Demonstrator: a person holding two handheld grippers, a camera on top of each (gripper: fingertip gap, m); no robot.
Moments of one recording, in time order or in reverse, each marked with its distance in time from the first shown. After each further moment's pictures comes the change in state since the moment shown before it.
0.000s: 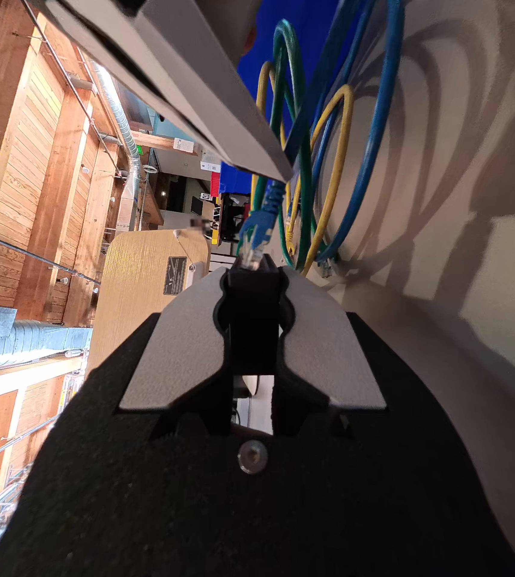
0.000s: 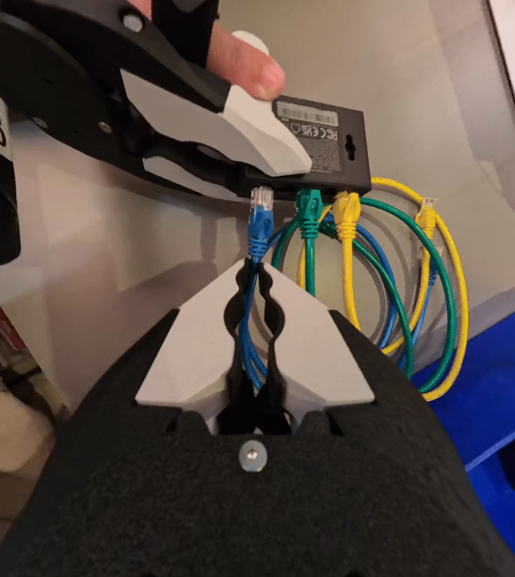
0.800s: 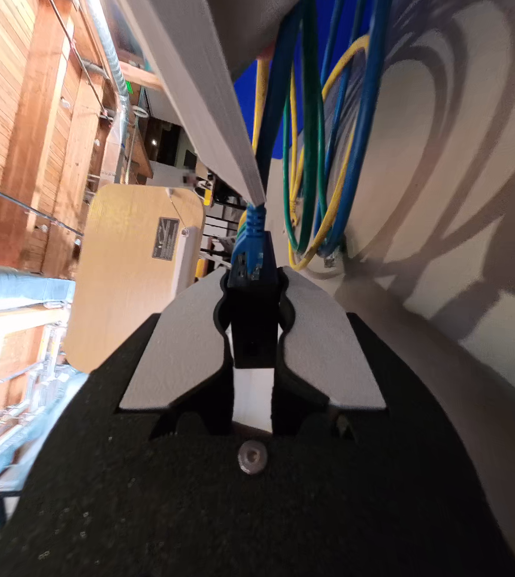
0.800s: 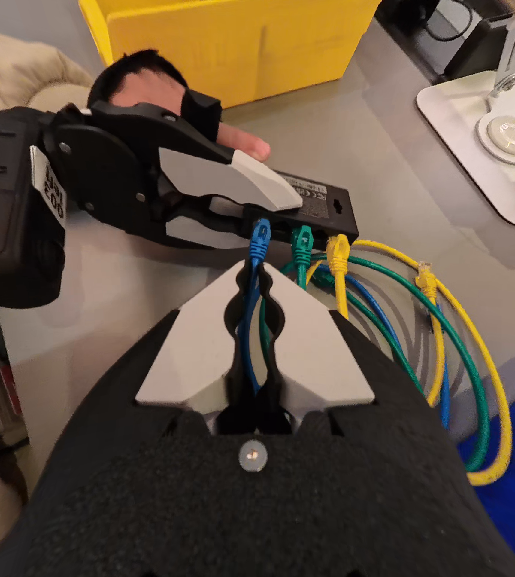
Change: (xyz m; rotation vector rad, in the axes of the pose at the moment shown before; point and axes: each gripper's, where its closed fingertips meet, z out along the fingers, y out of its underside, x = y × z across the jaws) left arm -0.004 0.020 0.006 -0.133 -0.006 -0.124; right arm 0.010 -0.033 -0.002 0.344 -0.054 0.057
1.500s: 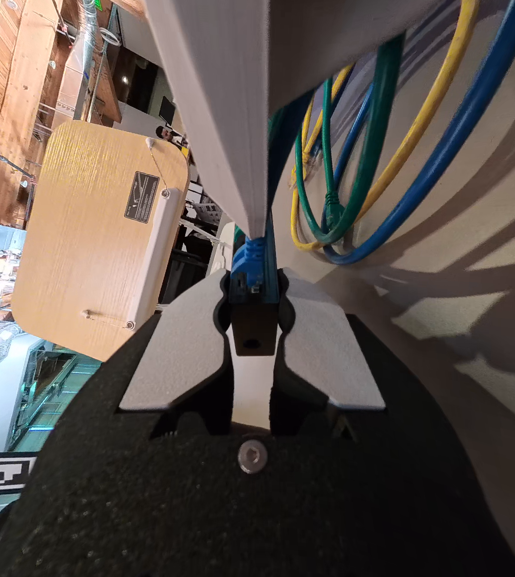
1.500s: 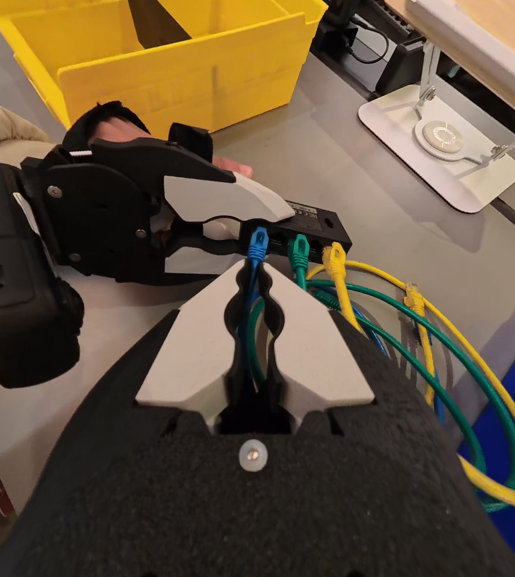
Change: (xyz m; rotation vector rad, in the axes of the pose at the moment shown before) left arm -0.001 0.016 0.004 -0.107 0.043 -0.143; right arm 0.001 -0.016 0.013 0.057 0.195 0.094
